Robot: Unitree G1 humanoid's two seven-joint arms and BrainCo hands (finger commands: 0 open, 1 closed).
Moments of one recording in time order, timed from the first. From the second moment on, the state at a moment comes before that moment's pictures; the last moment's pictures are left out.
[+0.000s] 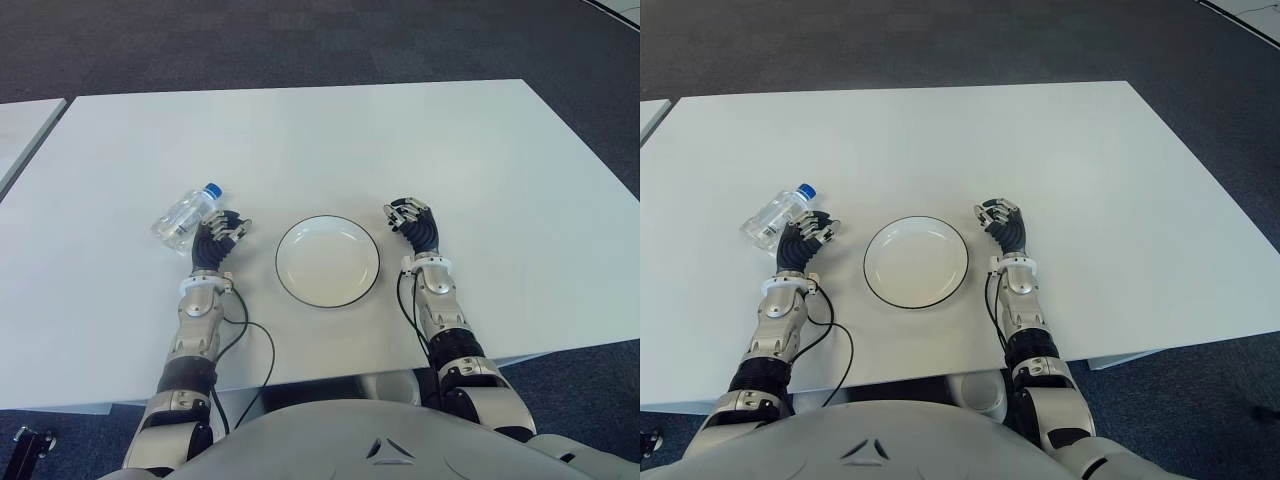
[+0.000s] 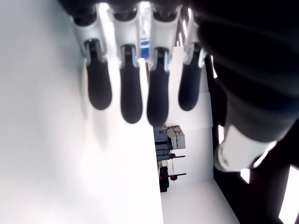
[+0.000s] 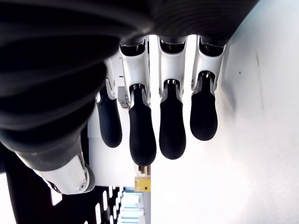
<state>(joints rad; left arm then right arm) -0.02 0.10 0.14 0.53 0.01 -0.30 0.07 -0.24 -0.03 -0.06 0.68 -0.01 -0.31 -0.09</state>
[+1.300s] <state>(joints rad) 0.12 0.21 0.01 0.15 0.76 -0.12 0.66 -0.25 -0.03 -0.06 0.68 -0.02 -0.30 -0.09</state>
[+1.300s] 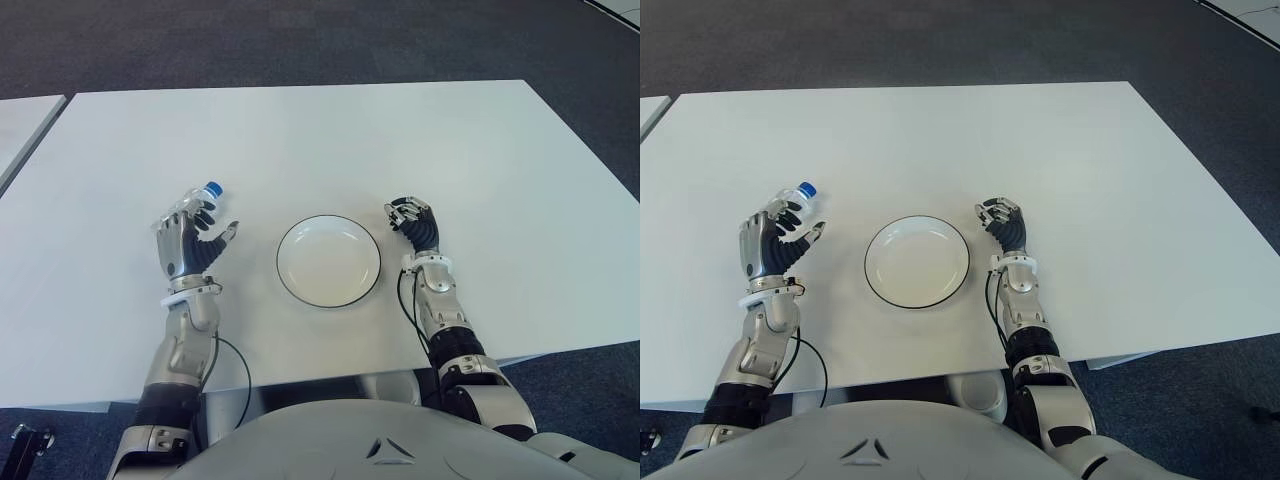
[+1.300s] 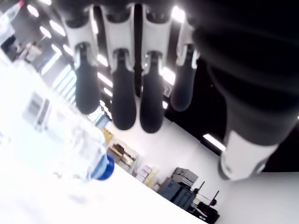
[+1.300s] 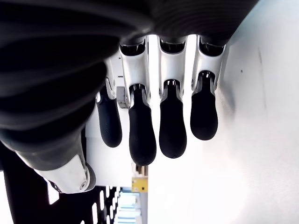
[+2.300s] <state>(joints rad) -0.14 0.33 -0.12 0.46 0.96 0.22 0.96 -0.26 -0.02 -0.07 0.70 -0.01 -0.30 -0.09</state>
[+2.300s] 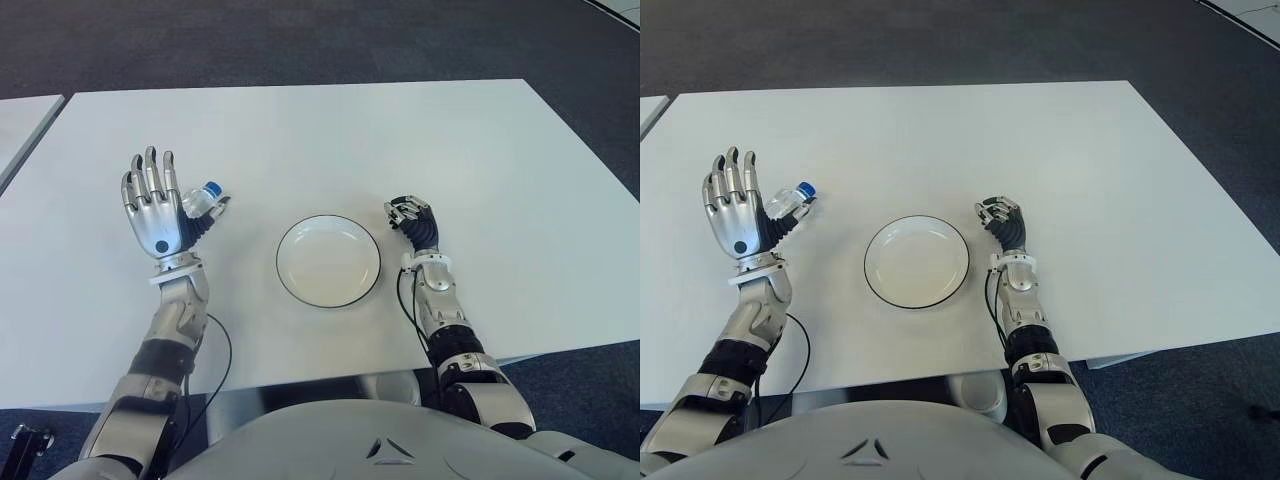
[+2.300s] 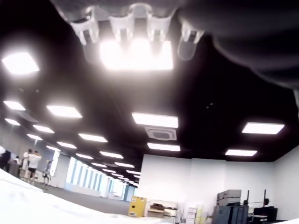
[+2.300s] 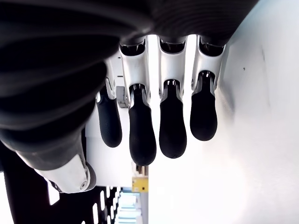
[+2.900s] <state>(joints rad) -0.47 0.39 -0.26 1.15 0.87 0.06 0.85 -0.27 -0.02 -0.07 0.70 -0.01 -0.31 -0.09</state>
